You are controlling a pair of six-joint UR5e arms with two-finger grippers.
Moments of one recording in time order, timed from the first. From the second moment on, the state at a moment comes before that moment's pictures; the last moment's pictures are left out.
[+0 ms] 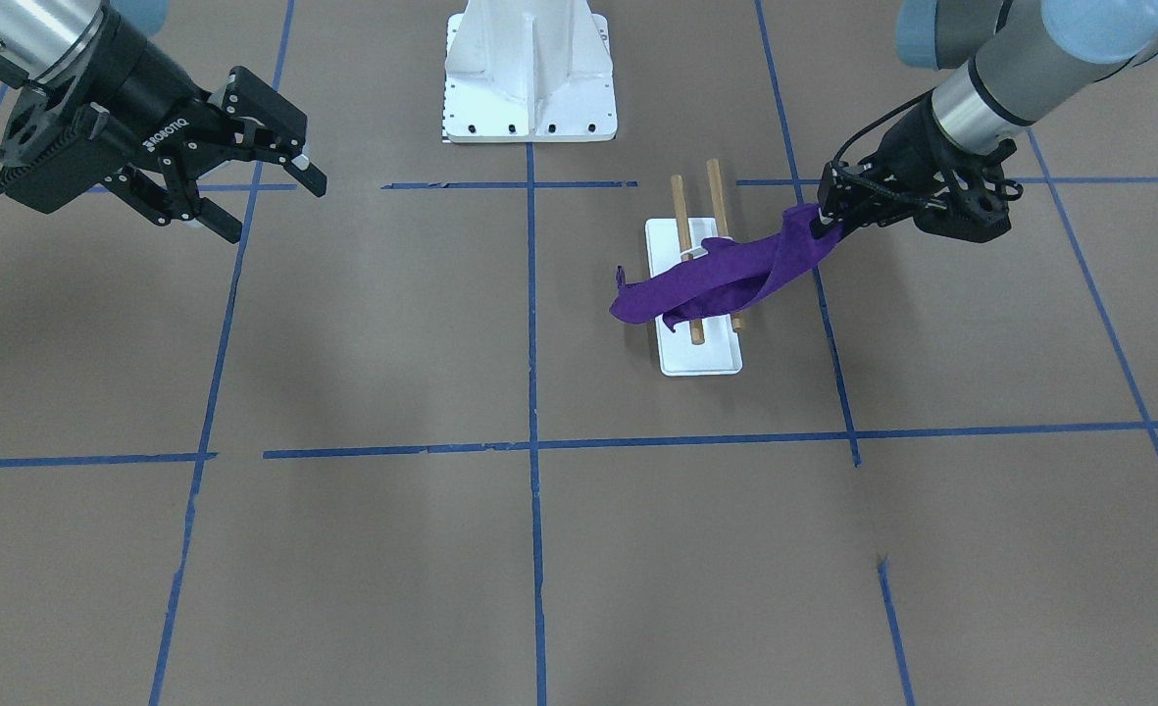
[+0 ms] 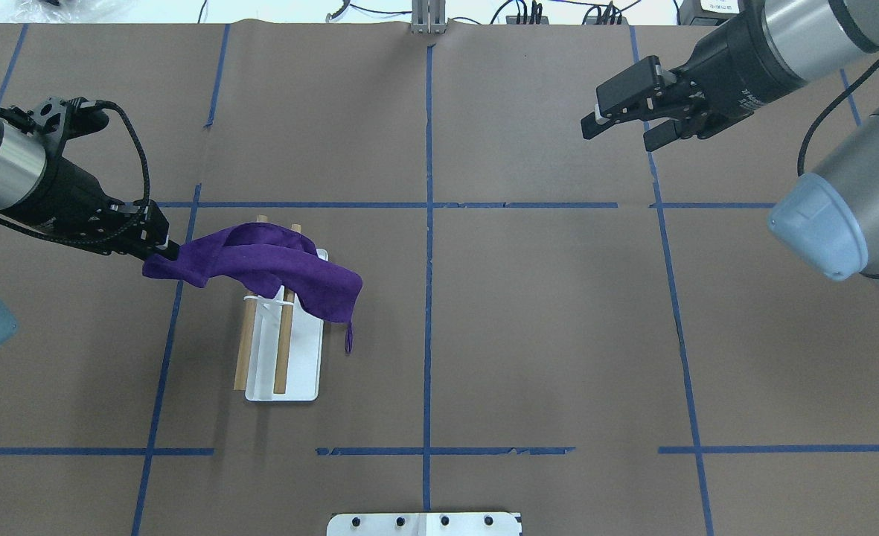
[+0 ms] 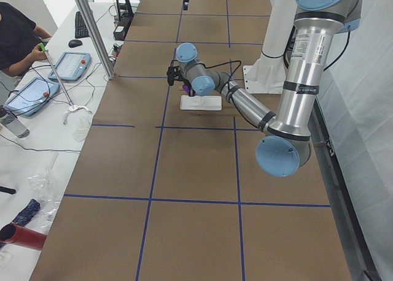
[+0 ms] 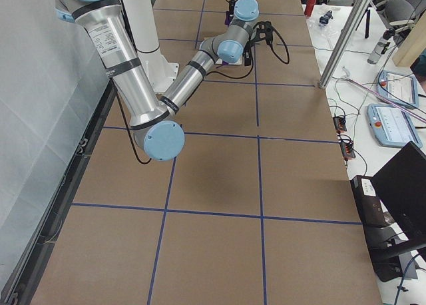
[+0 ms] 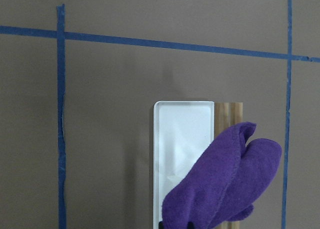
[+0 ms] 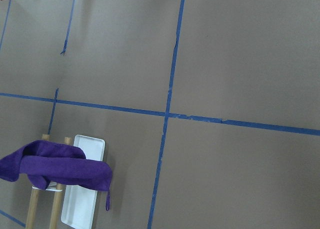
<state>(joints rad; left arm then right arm) -0.91 -1.75 -1.96 -1.87 -2.38 -1.06 1.01 -1.12 2.00 -1.34 2.41 1.04</state>
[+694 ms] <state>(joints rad) -0.93 -1.75 -1.92 -1.90 -2.38 -1.03 1.08 -1.16 2.00 -1.35 2.41 1.04</state>
